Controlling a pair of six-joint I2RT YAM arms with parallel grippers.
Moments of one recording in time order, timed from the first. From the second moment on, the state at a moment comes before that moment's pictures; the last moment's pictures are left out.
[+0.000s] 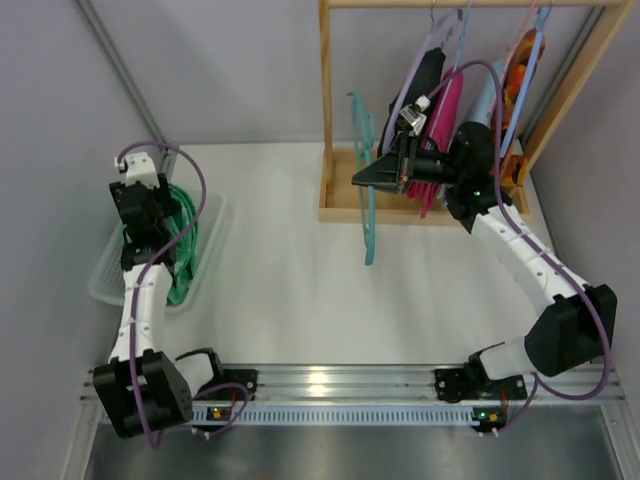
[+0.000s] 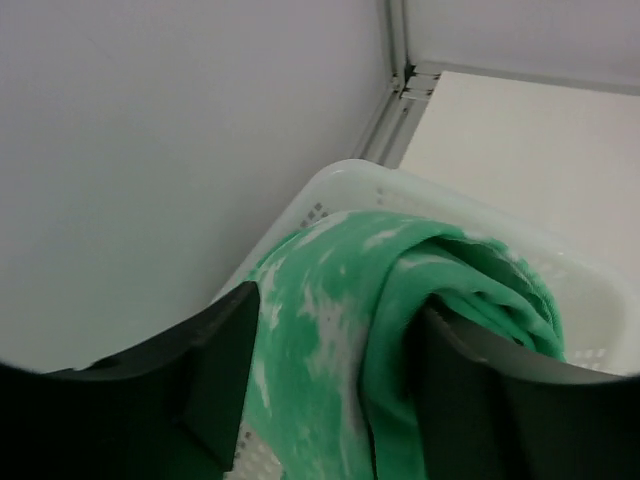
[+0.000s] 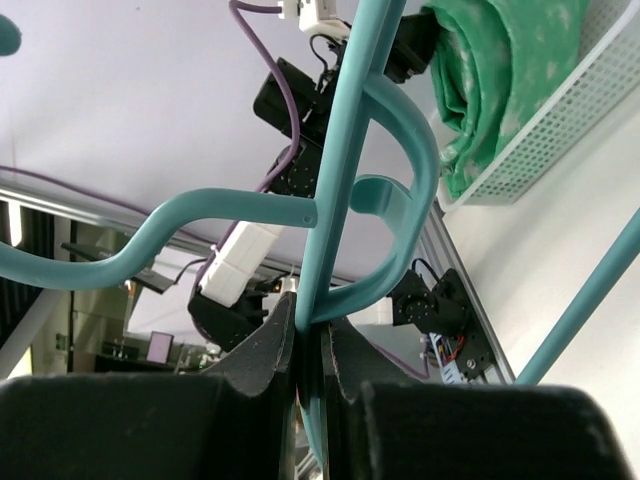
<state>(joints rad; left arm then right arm) 0.27 1.10 0.87 0.06 -0.25 0.17 0.36 1.41 1.27 0.24 -1.05 1.24</state>
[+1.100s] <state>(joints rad) -0.43 1.26 1.49 -0.14 0.59 -0.30 0.35 1.58 1.69 -0.07 -0.79 1.19</state>
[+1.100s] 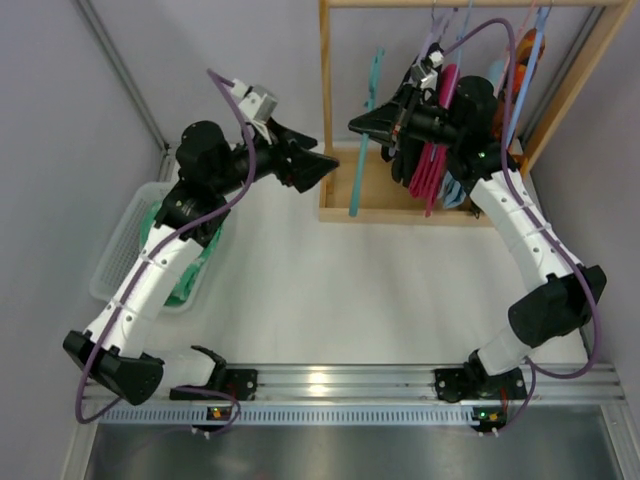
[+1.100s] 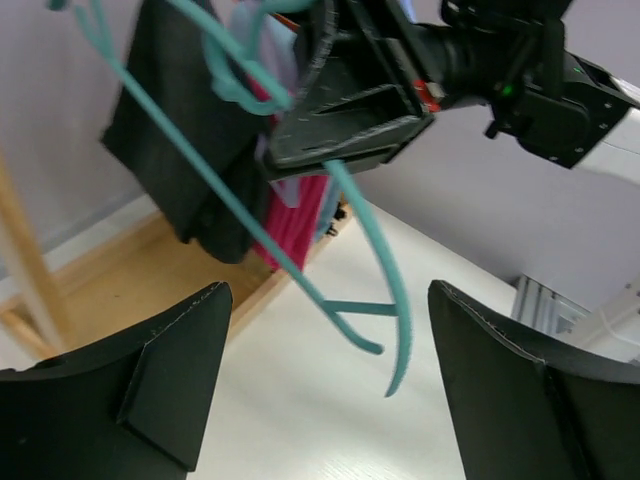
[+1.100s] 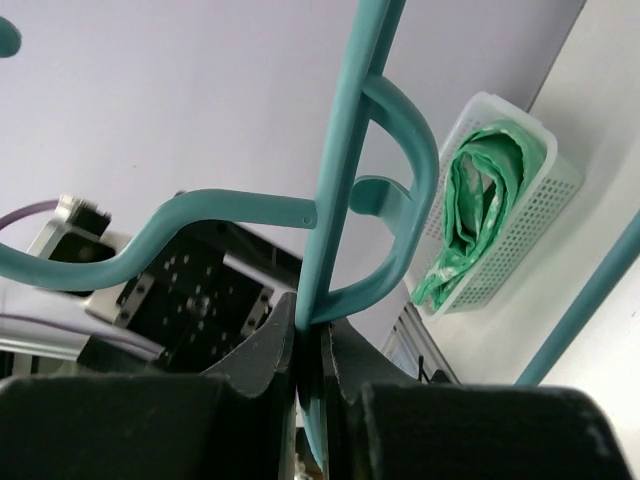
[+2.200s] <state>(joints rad) -0.76 1.40 1.54 -0.20 0.10 -0.35 0.36 1.55 1.69 -0.10 -0.73 1.19</state>
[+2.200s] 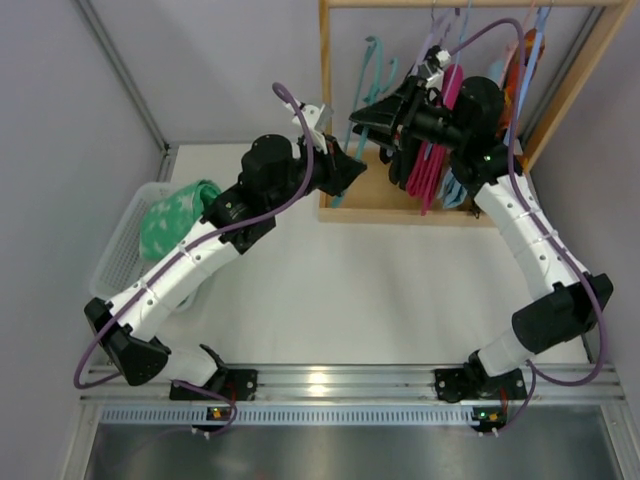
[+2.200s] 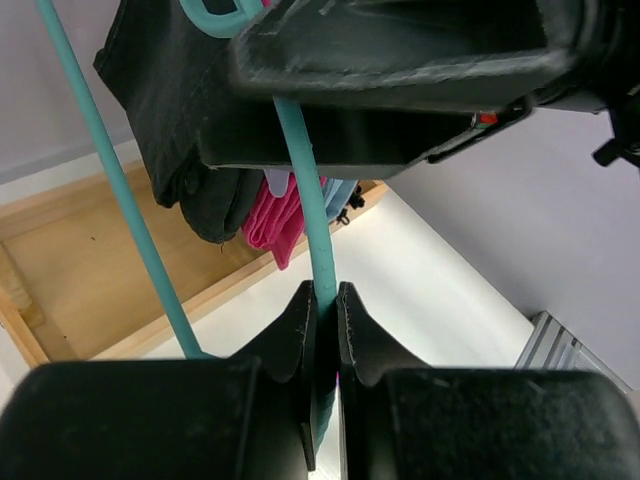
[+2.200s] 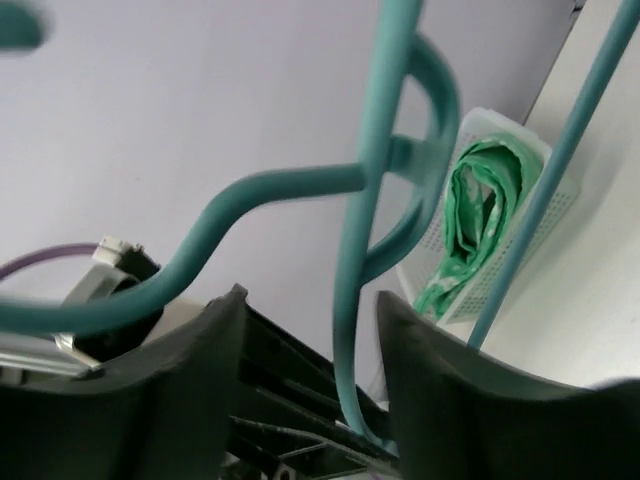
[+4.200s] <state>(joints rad) -0.48 1.66 1.76 0.00 0.31 -0.88 0.10 1.30 1.61 -0.14 -0.78 1.02</state>
